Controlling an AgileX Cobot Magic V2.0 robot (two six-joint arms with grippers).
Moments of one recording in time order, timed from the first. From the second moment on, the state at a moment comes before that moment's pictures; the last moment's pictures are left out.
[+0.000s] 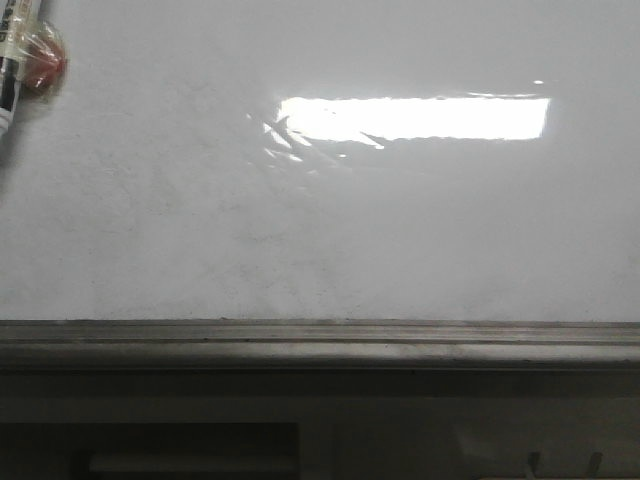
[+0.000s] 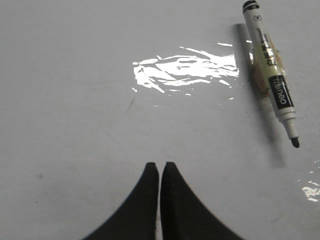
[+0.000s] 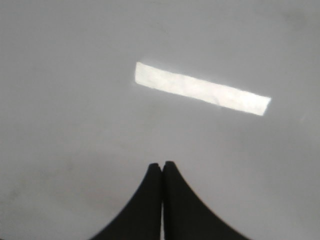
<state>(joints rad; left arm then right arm) -0.17 0.00 -0.01 -0.08 0.08 0.10 0.10 -0.01 0.01 -0.03 0.03 -0.26</state>
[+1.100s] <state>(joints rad) -0.17 0.00 -0.01 -0.11 0.08 0.10 0.10 -0.01 0.01 0.00 0.02 -0.26</state>
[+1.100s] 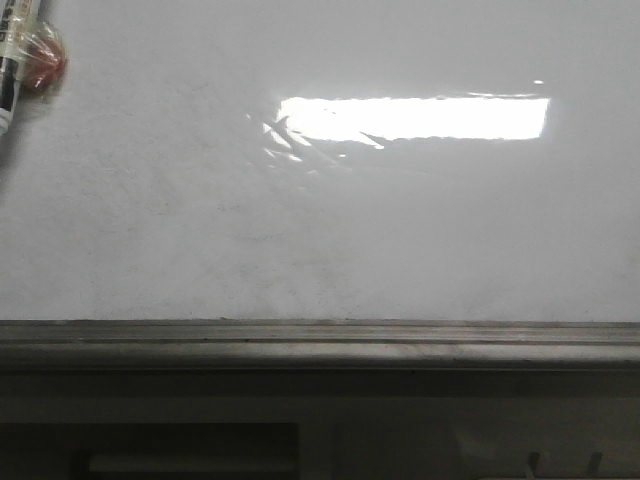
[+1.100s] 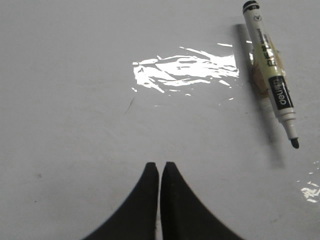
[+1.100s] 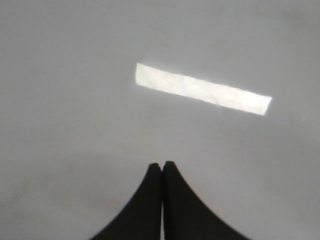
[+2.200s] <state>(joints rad) -0.17 0.34 -0.47 -0.45 0.59 0.20 0.10 0.54 -0.49 0.47 0.56 -0.26</state>
